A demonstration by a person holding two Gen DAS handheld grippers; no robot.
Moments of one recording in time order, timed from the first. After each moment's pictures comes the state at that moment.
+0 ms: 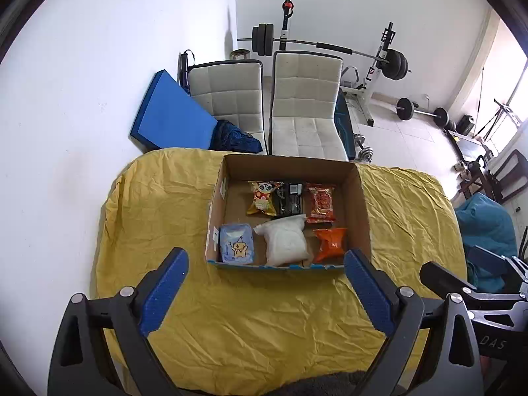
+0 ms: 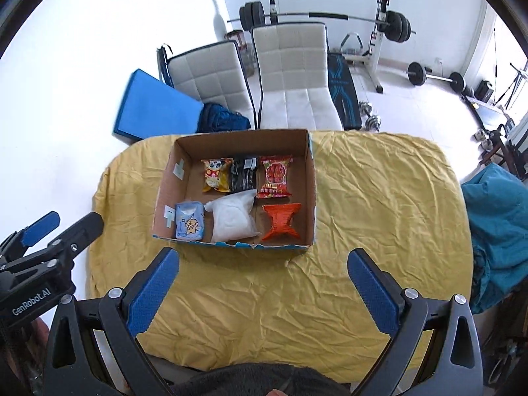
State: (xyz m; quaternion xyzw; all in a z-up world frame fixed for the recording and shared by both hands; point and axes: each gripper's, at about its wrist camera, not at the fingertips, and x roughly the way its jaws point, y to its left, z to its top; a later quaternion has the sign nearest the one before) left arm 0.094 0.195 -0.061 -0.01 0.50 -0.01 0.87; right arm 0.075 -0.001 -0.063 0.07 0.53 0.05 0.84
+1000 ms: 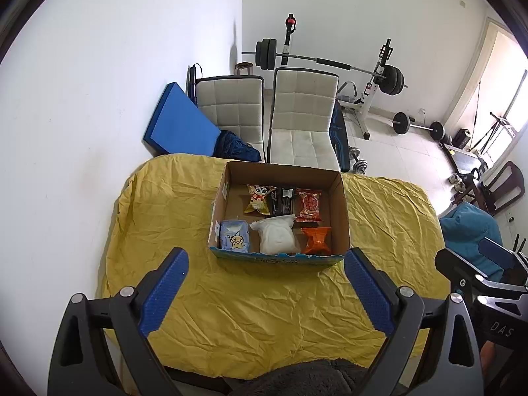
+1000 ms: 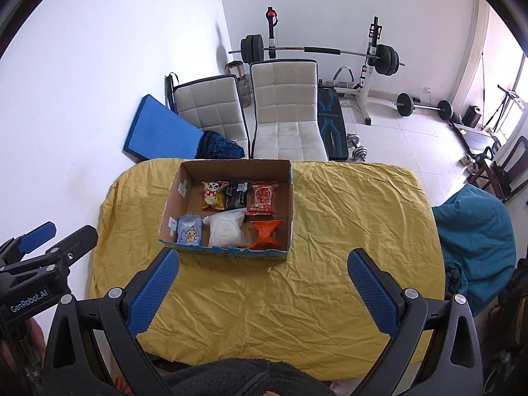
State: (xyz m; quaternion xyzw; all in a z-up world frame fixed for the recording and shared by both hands) left arm 0.029 0.183 0.002 -0.02 0.48 0.00 0.88; right arm 0.010 -0.019 0.021 0.05 0.48 0.03 0.88
